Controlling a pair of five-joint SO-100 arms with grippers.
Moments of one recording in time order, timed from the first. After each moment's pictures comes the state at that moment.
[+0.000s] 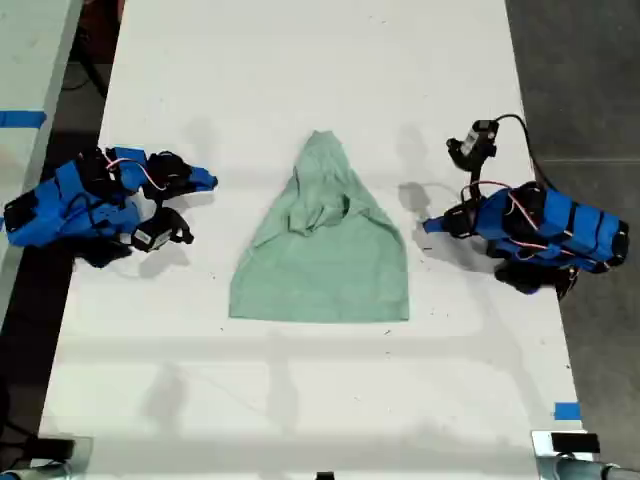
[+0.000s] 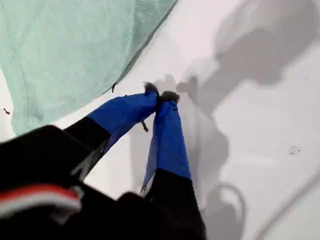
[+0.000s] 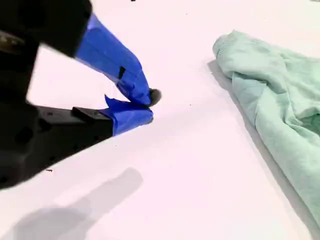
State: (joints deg) arm 0 -32.9 205.0 183.3 61.7 3.1; arm 1 21.0 199.8 172.7 78.4 -46.7
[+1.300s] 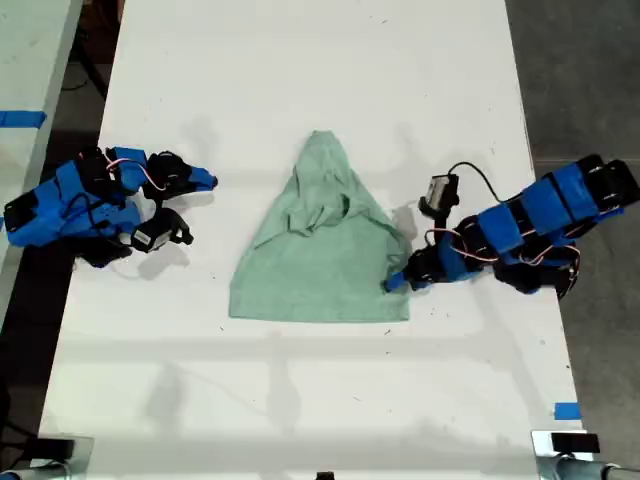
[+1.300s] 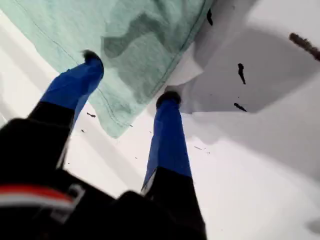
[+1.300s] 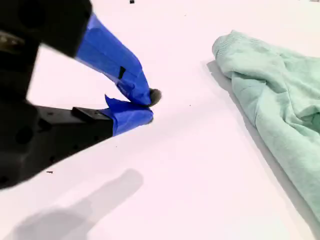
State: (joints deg) arm 0 -32.9 205.0 183.3 61.7 3.8; arm 1 -11.4 123.5 146.0 45.7 11.1
